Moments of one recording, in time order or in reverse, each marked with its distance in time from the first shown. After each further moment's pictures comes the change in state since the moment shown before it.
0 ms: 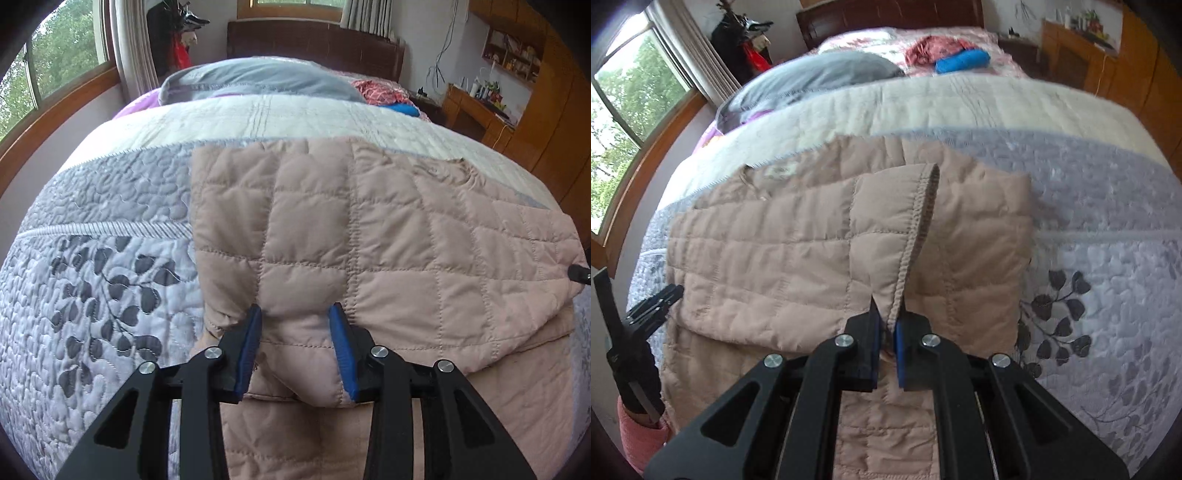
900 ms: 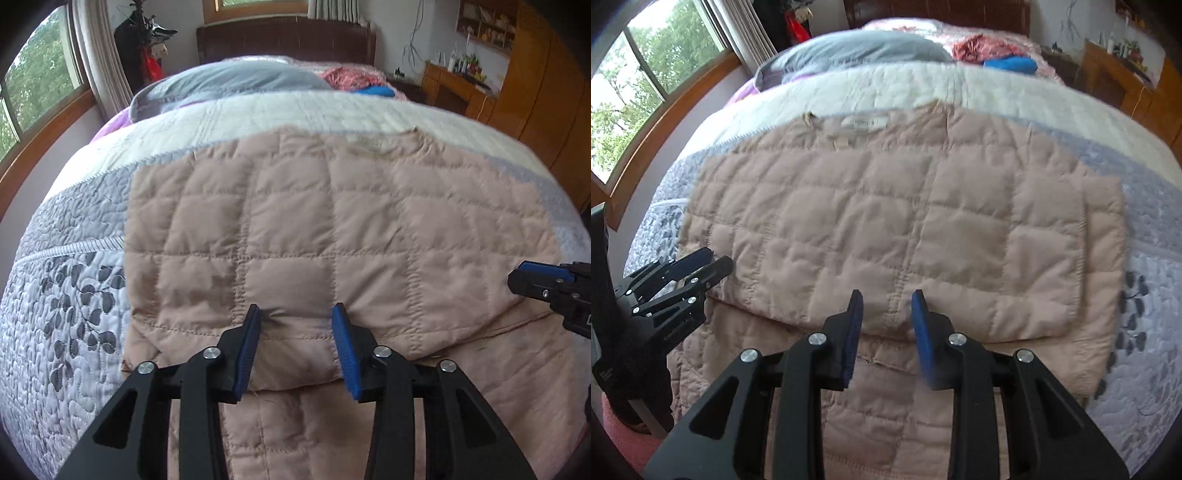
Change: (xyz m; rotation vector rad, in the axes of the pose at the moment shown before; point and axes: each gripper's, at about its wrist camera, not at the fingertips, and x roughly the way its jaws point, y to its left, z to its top) left arm -0.001 -0.063 -0.005 0.134 0.026 0.004; right arm 0.032 0.095 -0.020 -0.149 0.039 0.028
